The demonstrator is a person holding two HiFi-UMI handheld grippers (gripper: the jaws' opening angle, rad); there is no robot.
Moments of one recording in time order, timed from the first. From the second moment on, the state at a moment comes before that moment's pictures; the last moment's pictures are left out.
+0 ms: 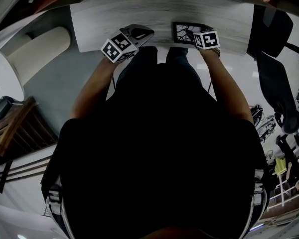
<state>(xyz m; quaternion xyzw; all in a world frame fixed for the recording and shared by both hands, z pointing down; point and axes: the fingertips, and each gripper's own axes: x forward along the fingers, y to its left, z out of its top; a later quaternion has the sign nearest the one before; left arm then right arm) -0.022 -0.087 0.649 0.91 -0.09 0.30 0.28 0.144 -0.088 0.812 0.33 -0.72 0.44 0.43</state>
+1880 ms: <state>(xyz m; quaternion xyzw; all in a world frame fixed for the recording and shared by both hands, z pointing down) -0.013 -0.074 0.661 0.90 -0.09 0.31 0.29 0.157 -0.089 0.821 0.35 -0.73 0.36 0.47</state>
